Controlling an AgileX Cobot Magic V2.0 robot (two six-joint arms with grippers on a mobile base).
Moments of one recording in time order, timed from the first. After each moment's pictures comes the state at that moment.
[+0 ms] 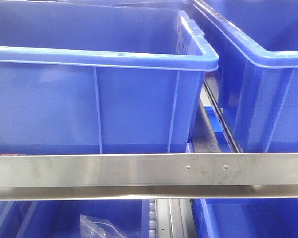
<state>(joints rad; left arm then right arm) -0.16 0.00 0.01 -0.03 0.03 -0.11 -0.03 0.73 -0.81 0.22 0.42 0.02</state>
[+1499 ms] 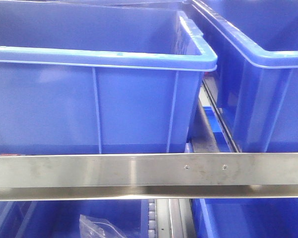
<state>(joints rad) -0.16 0.00 0.01 -0.03 0.03 -0.11 -0.03 -0.01 0.03 0.09 0.13 0.01</state>
